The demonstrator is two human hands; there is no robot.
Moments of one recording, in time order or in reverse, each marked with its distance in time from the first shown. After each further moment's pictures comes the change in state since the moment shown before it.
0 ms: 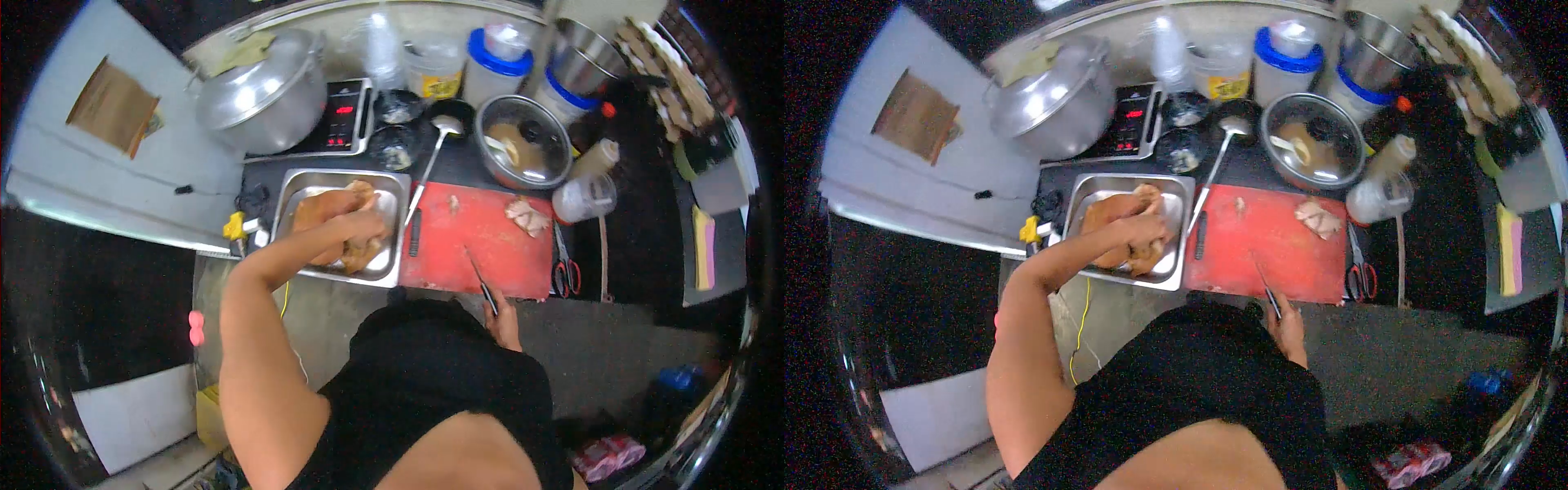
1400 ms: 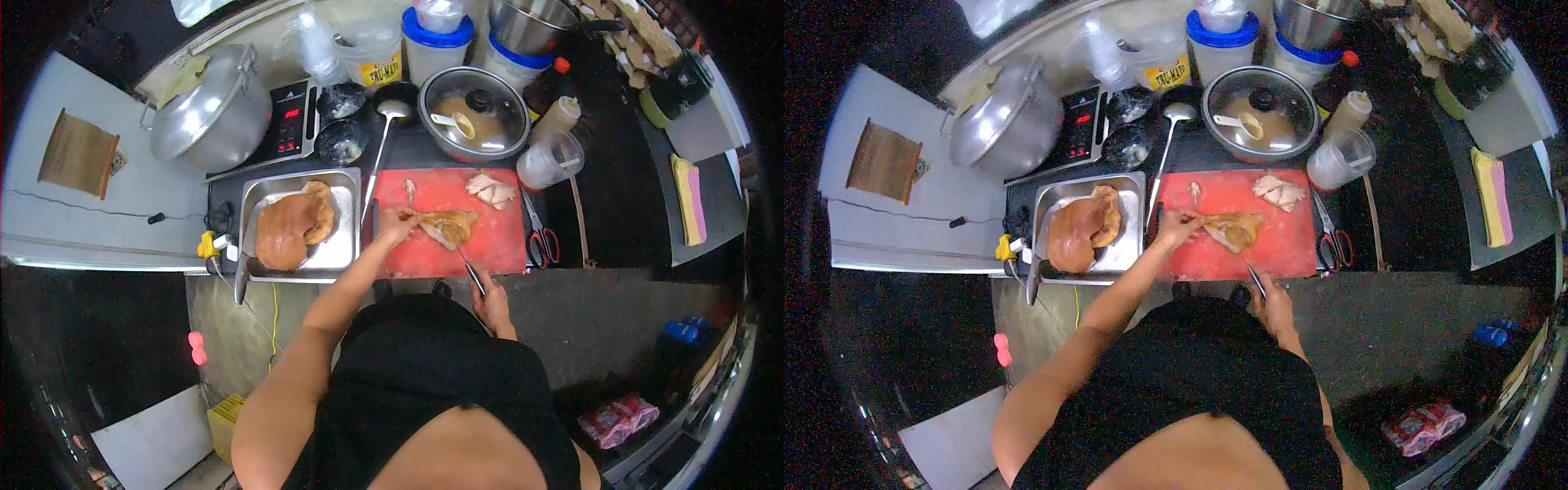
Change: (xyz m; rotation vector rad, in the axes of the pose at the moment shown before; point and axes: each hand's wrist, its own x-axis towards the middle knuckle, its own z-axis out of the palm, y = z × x) left_hand 0.151 0.100 -0.008 -1.651 0.795 -0.625; right_hand -0.001 0.025 -0.026 -0.048 0.091 -0.053
